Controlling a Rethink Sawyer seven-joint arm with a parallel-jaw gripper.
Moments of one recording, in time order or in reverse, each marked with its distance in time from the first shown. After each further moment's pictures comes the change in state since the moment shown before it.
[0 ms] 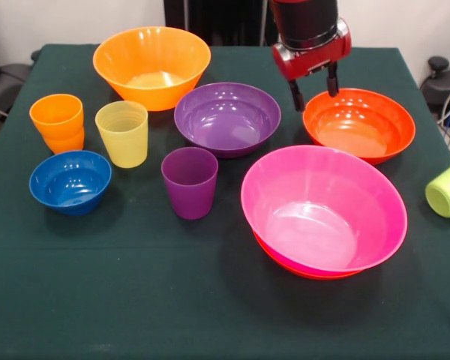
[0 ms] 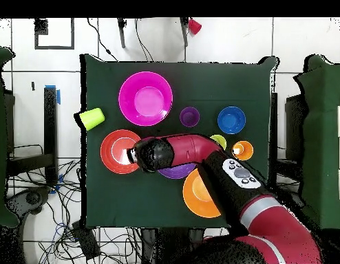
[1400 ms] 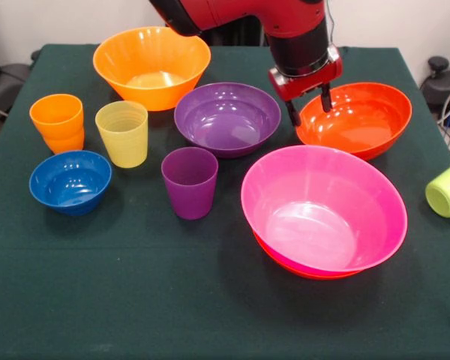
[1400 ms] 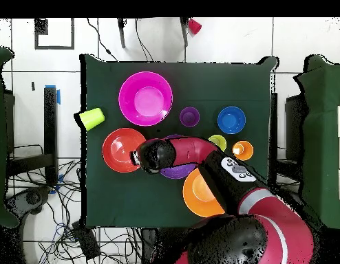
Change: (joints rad) arm -0.012 0.123 -0.017 -0.049 -0.031 0.000 0.000
